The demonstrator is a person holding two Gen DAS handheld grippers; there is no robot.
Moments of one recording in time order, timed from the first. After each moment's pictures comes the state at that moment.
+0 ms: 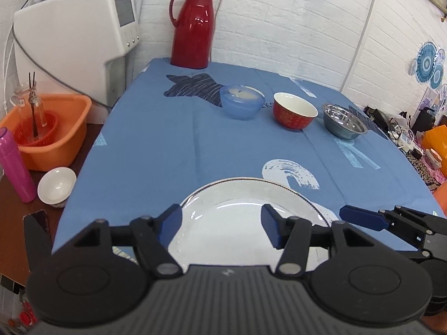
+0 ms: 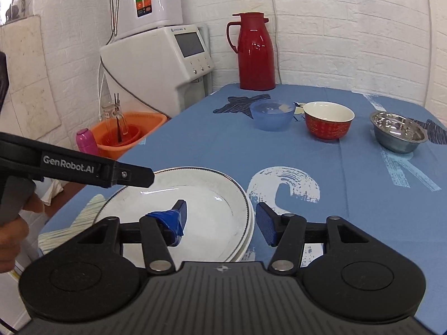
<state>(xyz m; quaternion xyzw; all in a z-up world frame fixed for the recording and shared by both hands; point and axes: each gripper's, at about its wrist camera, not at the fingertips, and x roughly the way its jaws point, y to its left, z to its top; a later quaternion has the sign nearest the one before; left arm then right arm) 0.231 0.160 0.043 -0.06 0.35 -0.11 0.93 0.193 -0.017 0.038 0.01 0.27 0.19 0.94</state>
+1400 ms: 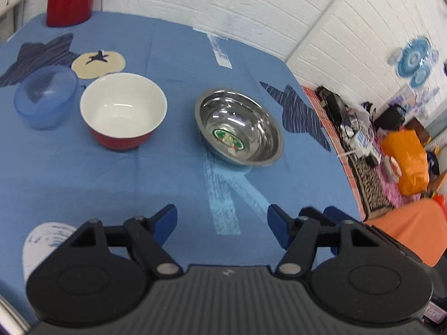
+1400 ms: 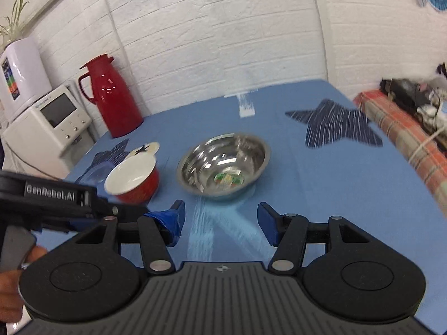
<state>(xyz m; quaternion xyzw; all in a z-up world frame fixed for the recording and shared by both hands) 0.439 -0.105 0.051 -0.16 0.47 -0.19 0.85 0.348 -0.288 0.067 0.11 0.29 0.05 0.95</state>
